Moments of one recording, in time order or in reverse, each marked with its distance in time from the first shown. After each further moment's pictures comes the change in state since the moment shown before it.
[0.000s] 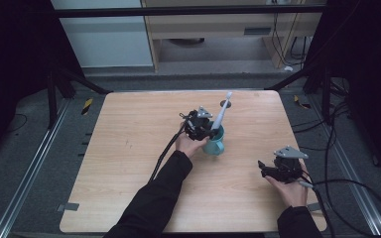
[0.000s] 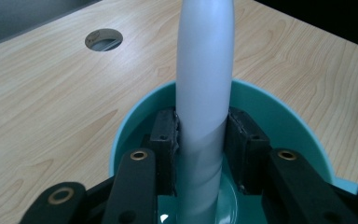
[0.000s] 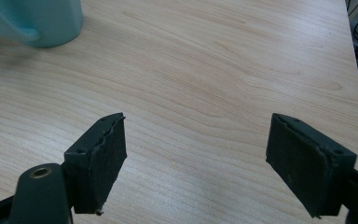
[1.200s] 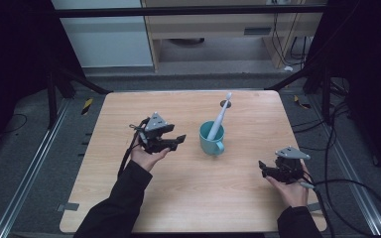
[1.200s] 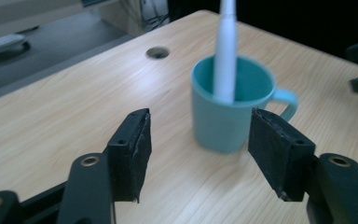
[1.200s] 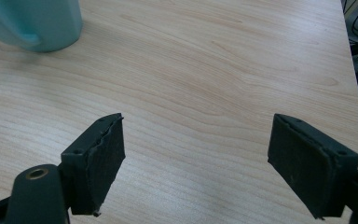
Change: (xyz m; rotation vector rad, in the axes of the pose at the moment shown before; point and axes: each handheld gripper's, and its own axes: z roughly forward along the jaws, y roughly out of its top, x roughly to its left) left arm 0.019 -0.057 -0.149 -0.121 0.107 0.010; right arm 0.000 0.000 -0.004 -0.003 -0.004 0.031
